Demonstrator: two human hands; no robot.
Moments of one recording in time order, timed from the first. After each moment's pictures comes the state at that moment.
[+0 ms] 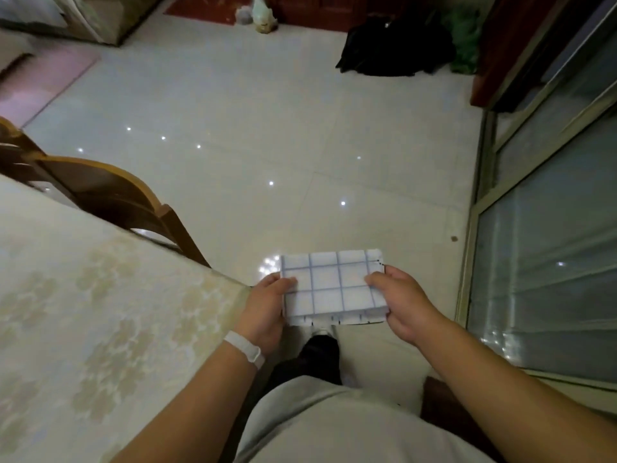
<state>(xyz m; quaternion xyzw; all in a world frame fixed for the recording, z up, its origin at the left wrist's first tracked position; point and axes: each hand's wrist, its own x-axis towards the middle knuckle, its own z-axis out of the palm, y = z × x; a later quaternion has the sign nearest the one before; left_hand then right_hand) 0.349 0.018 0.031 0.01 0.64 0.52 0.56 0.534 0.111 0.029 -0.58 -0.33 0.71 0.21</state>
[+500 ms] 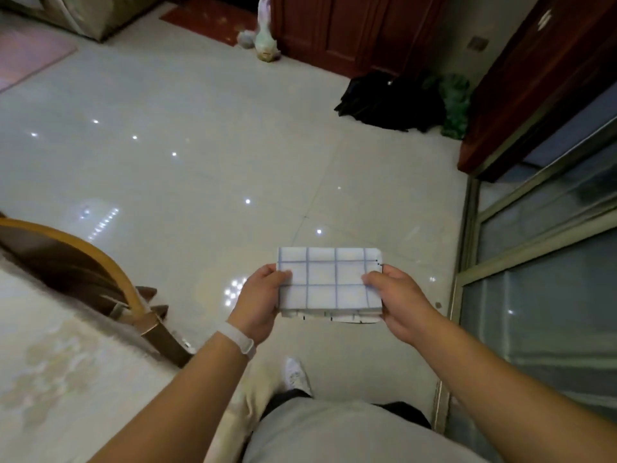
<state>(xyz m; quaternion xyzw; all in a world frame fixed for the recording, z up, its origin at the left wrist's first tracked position) 0.197 0.210 0.029 0.06 0.62 0.56 0.55 0.385 0.304 0.069 -0.59 -0.39 0.68 0.20</state>
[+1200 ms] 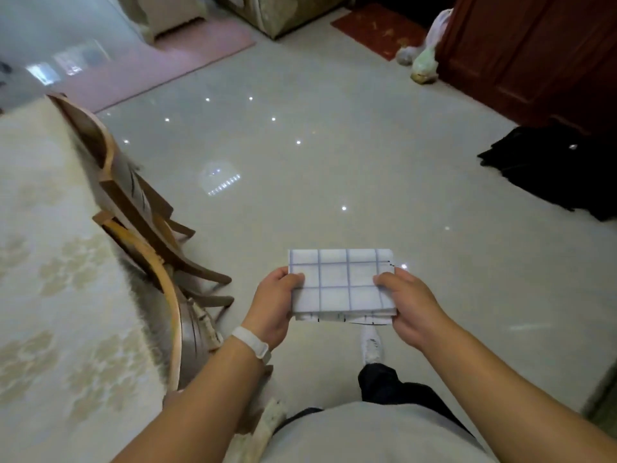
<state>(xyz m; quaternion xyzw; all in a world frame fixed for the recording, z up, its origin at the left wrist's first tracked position) 0.046 0.320 0.043 -0.11 0.65 0.64 0.39 0.164 0.488 0.042 -0.47 -0.45 0.76 0.04</state>
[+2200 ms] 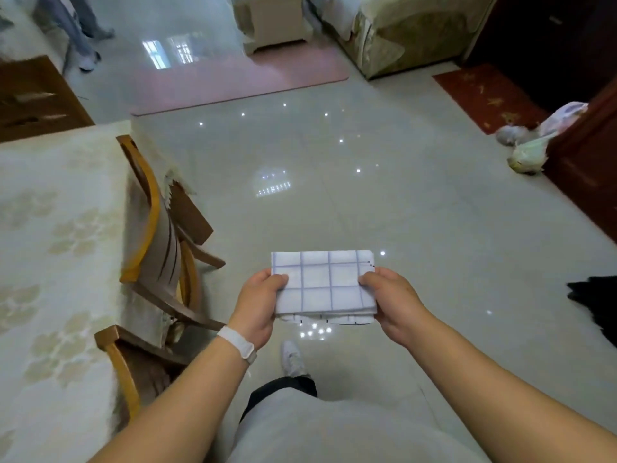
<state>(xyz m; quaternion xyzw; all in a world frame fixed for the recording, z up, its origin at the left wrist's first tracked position) -0.280 0.402 0.058 -0.22 0.65 0.68 0.25 -0.227 0.604 0.067 -0.37 -0.58 0.72 -0.12</state>
